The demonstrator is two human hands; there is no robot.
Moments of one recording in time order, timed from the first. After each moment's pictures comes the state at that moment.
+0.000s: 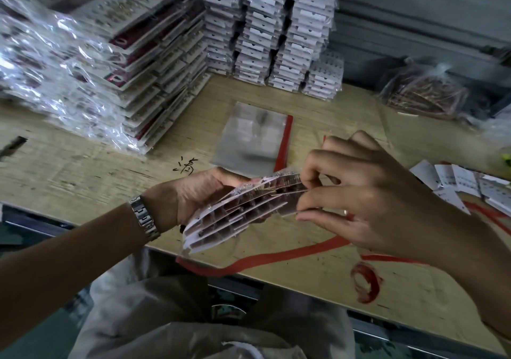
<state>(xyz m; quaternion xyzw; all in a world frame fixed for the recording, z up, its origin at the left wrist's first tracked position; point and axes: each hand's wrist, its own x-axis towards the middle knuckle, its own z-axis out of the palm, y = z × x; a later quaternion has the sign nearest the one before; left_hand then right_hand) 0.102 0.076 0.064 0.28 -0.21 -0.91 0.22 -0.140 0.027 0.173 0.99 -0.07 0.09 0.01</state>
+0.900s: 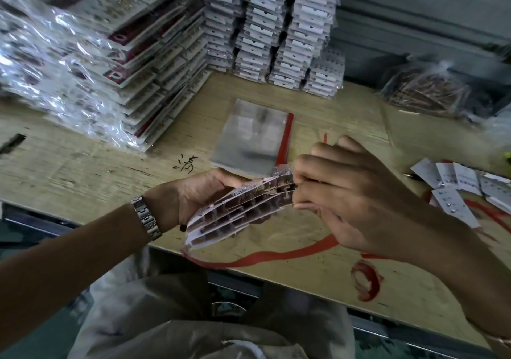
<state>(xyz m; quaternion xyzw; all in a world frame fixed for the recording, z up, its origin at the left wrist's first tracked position) 0.103 0.076 0.052 0.30 -0.25 -0.89 0.23 -0.130 0.028 0.158 0.99 -0.04 0.15 0.03</state>
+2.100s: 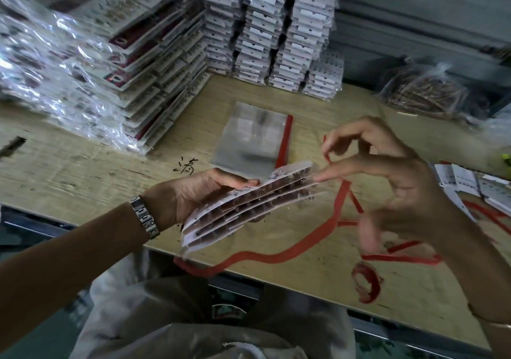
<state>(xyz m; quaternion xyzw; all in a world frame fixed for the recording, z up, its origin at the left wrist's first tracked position) 0.107 0.076 0.060 0.35 -0.22 -0.87 0.25 -0.161 0.000 0.152 0.95 -0.09 0.20 -0.23</state>
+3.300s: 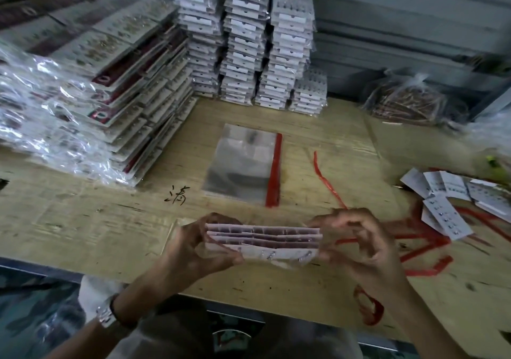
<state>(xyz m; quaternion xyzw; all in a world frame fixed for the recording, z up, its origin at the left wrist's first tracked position) 0.100 0.128 0.003 0.51 -0.60 -0.40 0.47 -0.189 0.025 0.041 0.76 -0.28 0.38 -0.45</state>
